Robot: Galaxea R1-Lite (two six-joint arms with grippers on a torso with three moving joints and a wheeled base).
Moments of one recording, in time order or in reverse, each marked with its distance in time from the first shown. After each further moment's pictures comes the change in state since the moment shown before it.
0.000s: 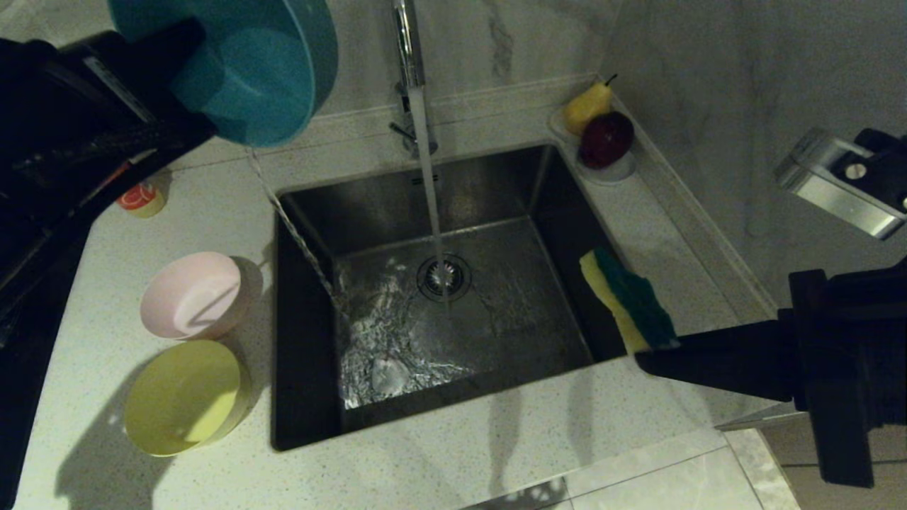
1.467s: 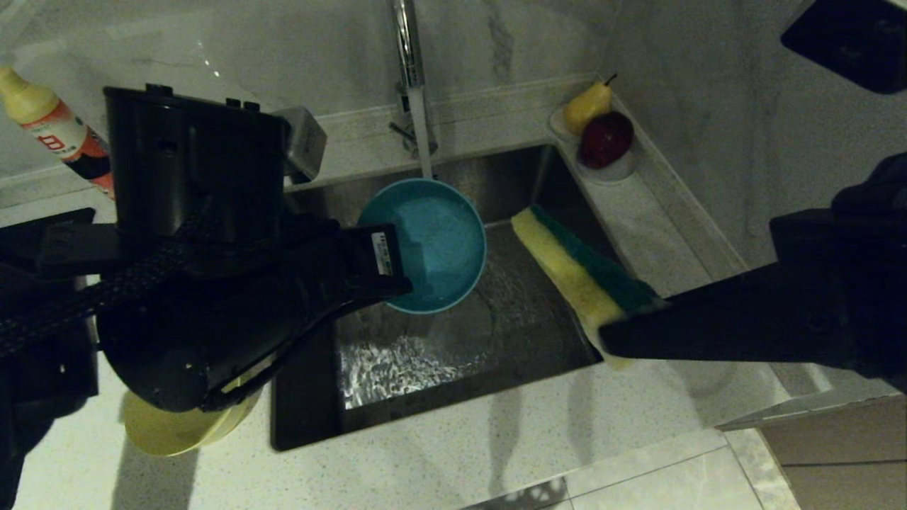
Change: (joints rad) left arm -0.301 0.238 -0.228 0.705 0.371 -0.326; right arm 0.086 0.101 -0.313 0.144 0.266 0.196
